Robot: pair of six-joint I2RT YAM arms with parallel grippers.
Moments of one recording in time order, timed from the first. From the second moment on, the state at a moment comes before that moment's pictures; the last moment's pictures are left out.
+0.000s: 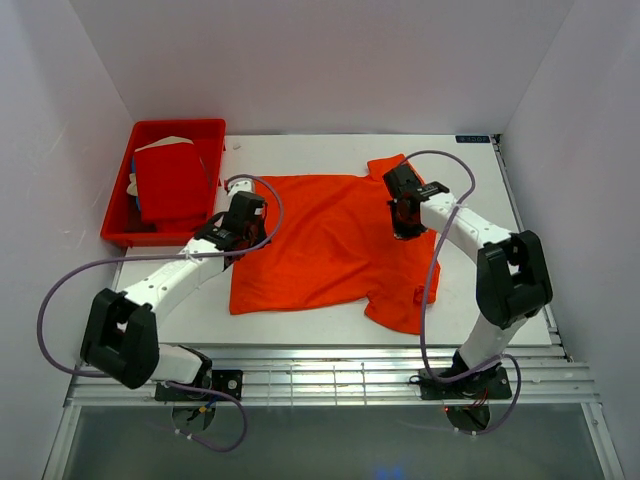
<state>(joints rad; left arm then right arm) -0.47 1.33 0.92 -0.38 -0.31 -0.55 0.45 1.69 1.25 -0.75 0.26 0.25</state>
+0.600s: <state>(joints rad) -0.45 1.78 1.06 -0.23 -0.34 -0.50 0.23 2.06 1.58 -0.65 0.26 0.20</state>
